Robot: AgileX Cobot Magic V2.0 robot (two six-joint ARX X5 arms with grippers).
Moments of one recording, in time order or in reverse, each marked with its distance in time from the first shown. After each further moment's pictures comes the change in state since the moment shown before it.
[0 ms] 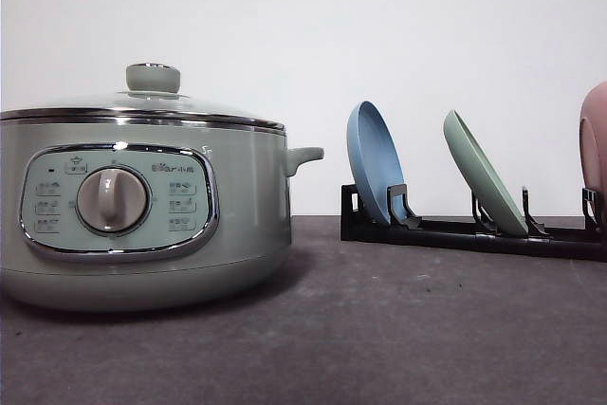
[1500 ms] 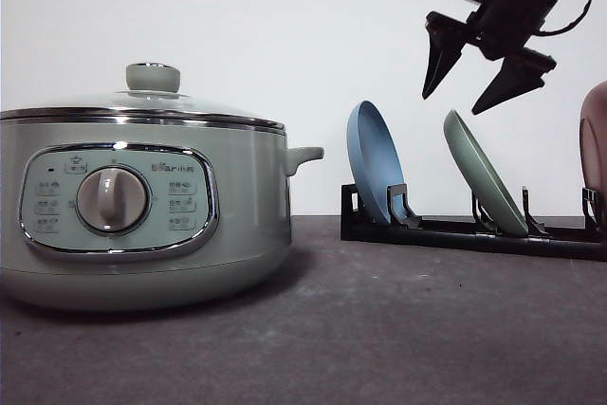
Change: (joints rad) left_arx 0.000 0.000 0.000 -0.007 0.000 0.000; right_arx 0.099 1.015 0.572 0.274 0.117 0.064
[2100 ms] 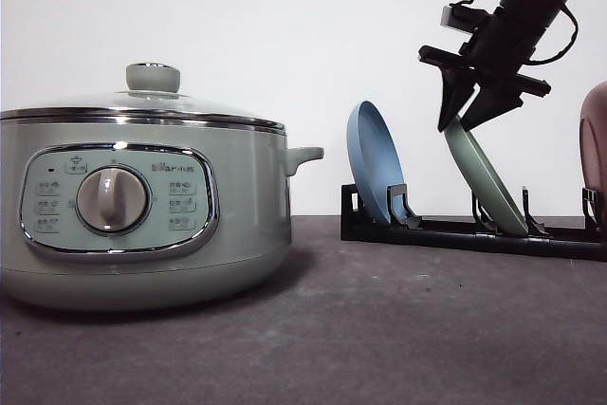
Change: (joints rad) left_arx 0.000 0.000 0.000 -0.002 0.000 0.000; right_arx 0.007 0.053 0.000 0.005 0.053 0.000
